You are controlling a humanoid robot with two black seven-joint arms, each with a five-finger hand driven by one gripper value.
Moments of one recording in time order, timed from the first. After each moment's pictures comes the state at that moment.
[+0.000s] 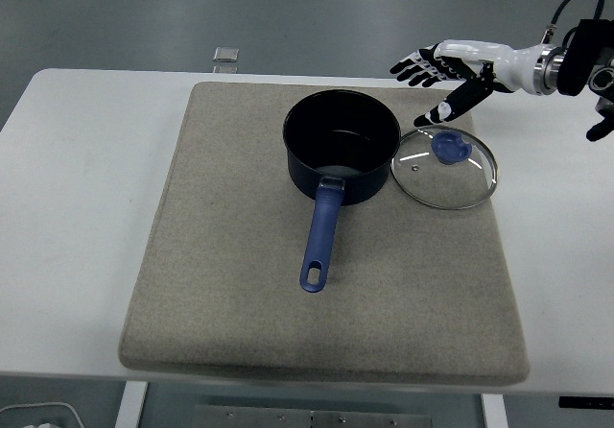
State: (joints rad) left arm 0.05 0.00 -0.14 -0.10 0.08 -0.05 0.08; right arm 1.39 -0.45 -0.12 0.80 -0.55 0.35 0.24
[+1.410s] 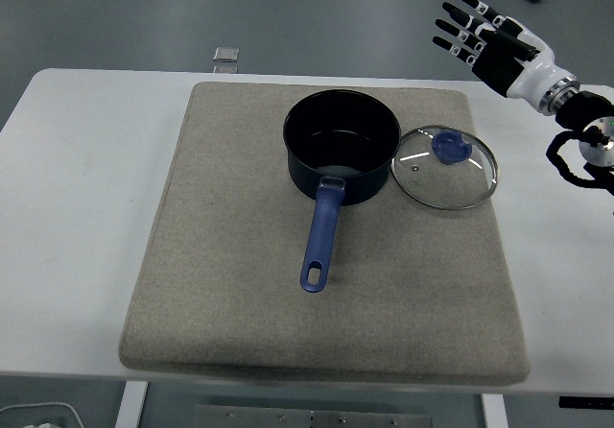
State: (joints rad) left arm 0.05 0.00 -0.14 -0.10 0.08 -0.05 0.08; right arm 1.11 -0.36 0.22 0.62 0.38 0.40 0.16
